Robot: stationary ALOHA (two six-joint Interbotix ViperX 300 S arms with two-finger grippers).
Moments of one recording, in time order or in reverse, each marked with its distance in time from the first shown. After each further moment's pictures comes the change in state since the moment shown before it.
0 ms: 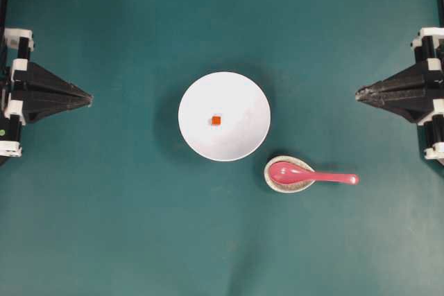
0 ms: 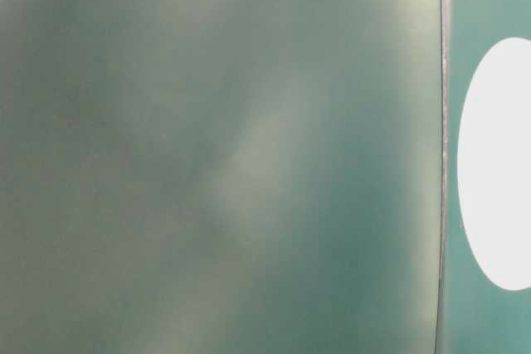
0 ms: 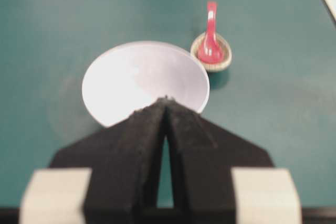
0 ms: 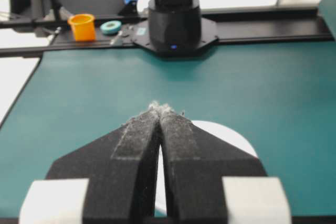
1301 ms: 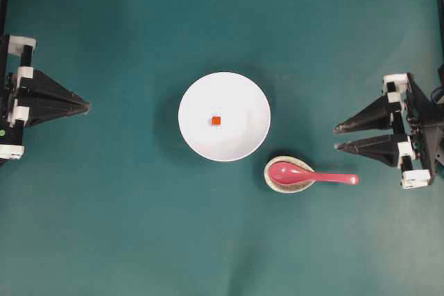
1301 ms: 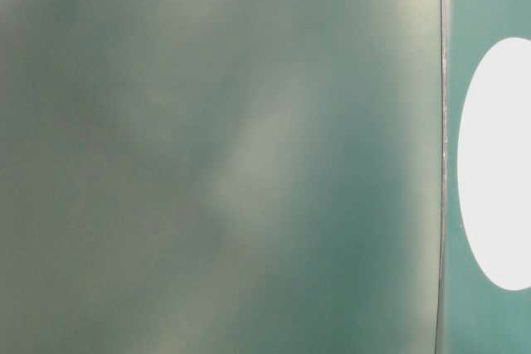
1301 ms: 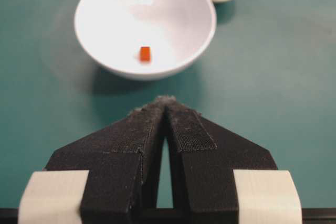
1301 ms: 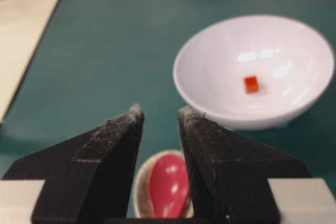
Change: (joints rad) left arm 0.000 0.000 -0.003 -0.002 0.158 0.006; right arm 0.192 0.267 0.140 0.245 -0.270 0.006
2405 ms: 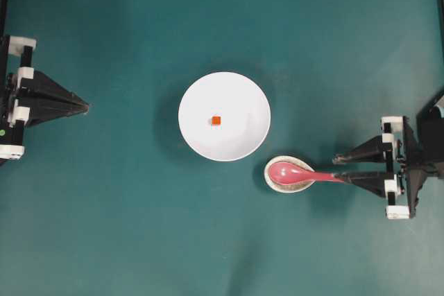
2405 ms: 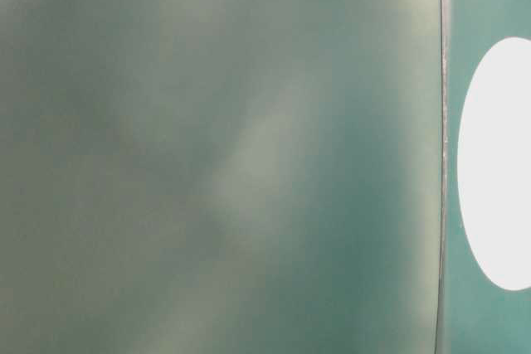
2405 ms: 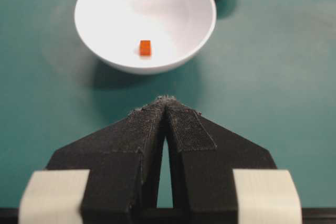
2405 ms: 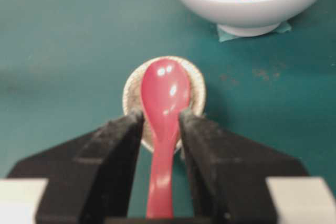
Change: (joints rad) left arm -0.002 0.000 -0.002 0.000 0.015 -0.002; right arm 0.506 0.592 0.060 0.528 -0.611 -0.003
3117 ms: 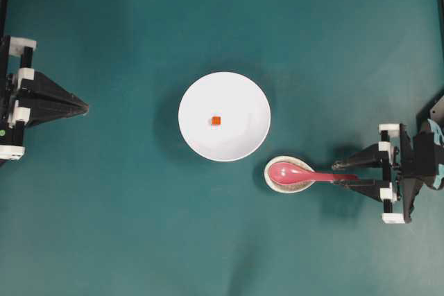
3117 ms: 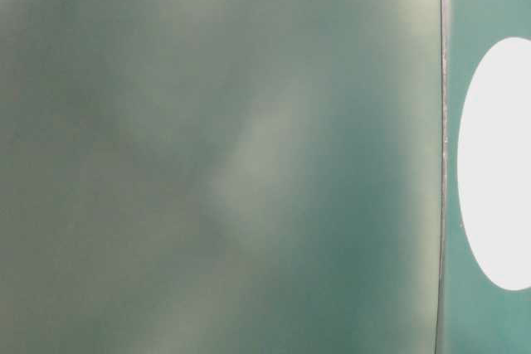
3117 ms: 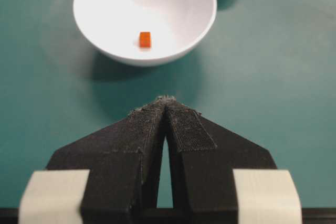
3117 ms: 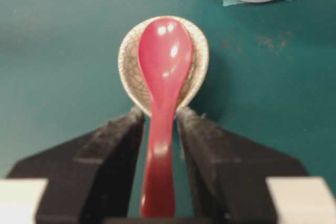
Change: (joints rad) left arm 0.000 0.000 0.000 0.002 0.025 0.000; right arm 0.046 0.114 -0.015 0.028 -0.003 0.000
